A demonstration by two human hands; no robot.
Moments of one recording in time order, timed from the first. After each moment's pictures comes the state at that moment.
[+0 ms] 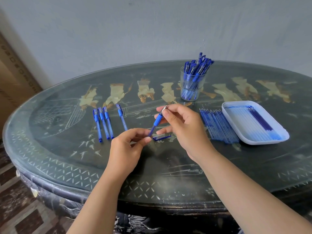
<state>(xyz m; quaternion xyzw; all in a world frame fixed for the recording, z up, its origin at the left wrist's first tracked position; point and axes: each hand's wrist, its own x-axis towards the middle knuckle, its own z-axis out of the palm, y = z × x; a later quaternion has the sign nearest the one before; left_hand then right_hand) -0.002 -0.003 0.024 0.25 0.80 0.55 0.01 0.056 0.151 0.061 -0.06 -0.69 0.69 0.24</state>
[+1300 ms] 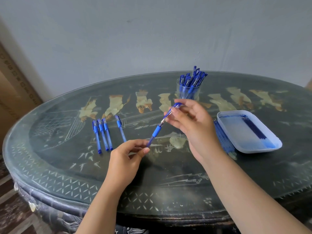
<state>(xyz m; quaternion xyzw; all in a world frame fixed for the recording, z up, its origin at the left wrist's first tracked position) 0.000 -0.003 0.023 0.24 0.79 0.56 0.01 0.058 0.167 0.089 -0.10 -0.54 0.79 0.29</state>
